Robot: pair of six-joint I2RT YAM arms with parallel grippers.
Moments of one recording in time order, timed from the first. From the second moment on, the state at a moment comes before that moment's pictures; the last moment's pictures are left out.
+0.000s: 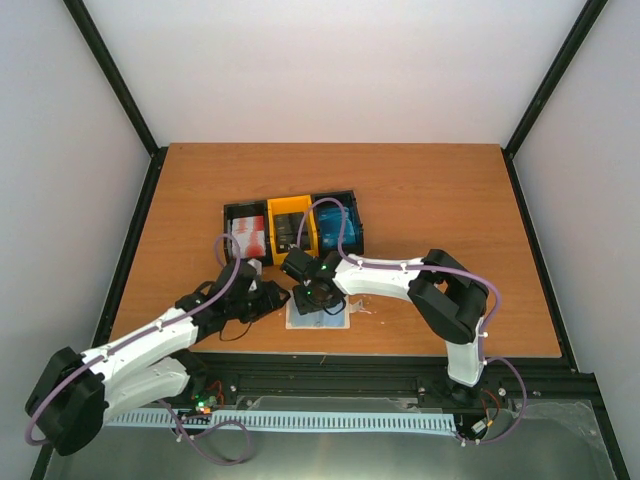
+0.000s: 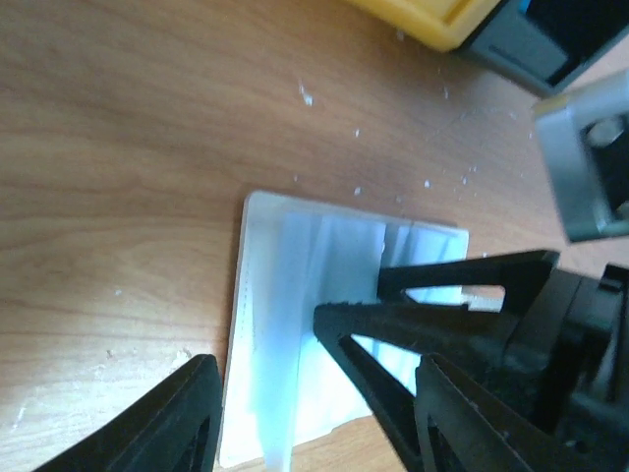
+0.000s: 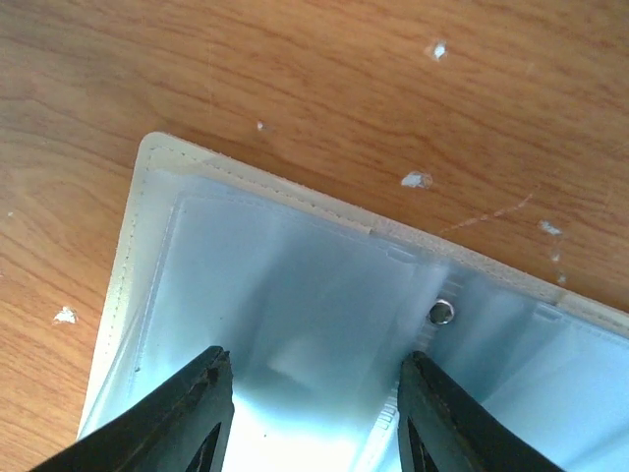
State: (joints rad) left arm -0.65 0.96 0.43 -0.28 0.16 -1.03; right arm 1.04 1.92 1.26 -0.62 -0.01 0.71
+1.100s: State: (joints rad) left arm -0.65 1.15 0.27 0.10 0.43 -1.04; right arm 1.00 1.80 1.17 -0.52 -0.14 0.77
